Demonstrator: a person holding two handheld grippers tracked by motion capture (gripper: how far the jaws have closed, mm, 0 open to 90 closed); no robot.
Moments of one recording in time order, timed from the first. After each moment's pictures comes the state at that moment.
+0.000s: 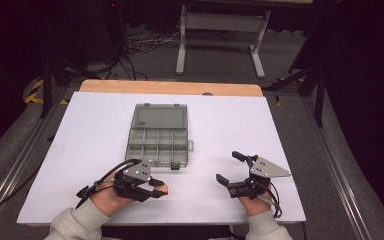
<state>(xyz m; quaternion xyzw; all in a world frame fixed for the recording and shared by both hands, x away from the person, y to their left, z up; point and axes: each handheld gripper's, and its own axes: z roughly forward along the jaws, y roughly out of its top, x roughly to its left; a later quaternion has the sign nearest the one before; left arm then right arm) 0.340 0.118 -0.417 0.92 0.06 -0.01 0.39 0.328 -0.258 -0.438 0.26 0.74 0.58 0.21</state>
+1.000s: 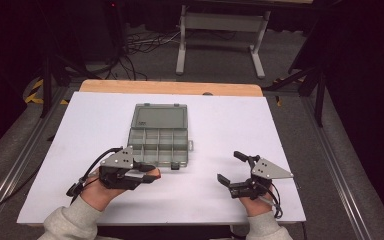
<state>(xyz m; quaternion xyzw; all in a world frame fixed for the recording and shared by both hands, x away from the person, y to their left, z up) 0.347 0.152 -0.393 0.88 0.12 0.04 0.46 0.324 -0.260 -0.436 0.26 0.73 0.59 0.22</state>
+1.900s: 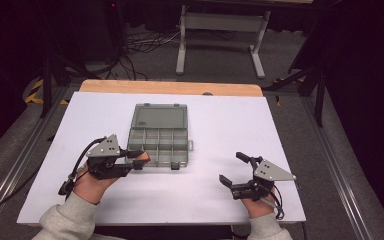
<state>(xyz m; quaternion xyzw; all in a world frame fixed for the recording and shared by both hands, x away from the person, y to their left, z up) 0.359 0.178 -0.386 0.85 0.19 0.10 0.49 0.319 -0.264 -0.435 0.26 0.73 0.58 0.23</state>
